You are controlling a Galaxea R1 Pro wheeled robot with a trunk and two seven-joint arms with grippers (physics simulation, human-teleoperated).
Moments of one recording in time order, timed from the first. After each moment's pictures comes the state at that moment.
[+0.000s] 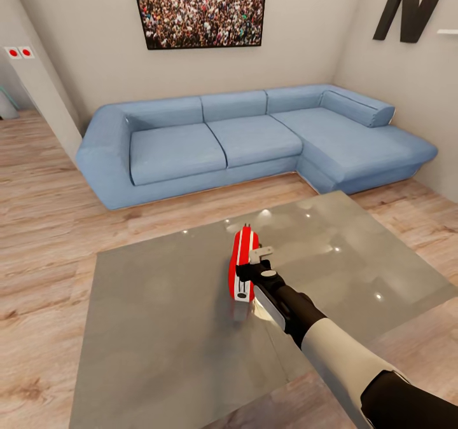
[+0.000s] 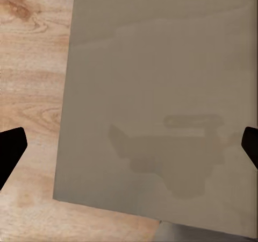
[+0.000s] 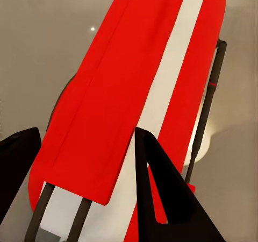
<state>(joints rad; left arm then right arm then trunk) -0.13 0.05 0.39 -0.51 0.04 -0.19 0.07 -0.87 0.11 0.58 -0.69 -0.39 0.34 -0.27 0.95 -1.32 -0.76</state>
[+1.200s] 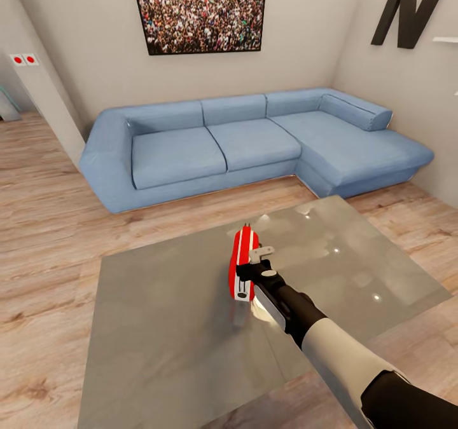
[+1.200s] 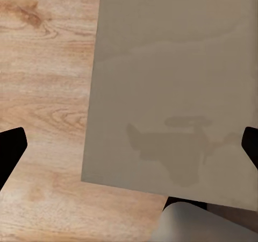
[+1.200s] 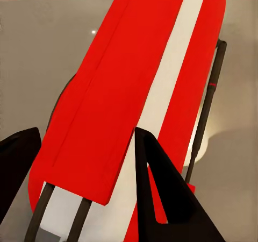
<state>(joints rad) -0.13 0.05 0.39 -0.51 0.04 -0.19 0.07 -0.87 0.10 0.58 -0.69 -0.38 0.34 -0.26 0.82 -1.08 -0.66</state>
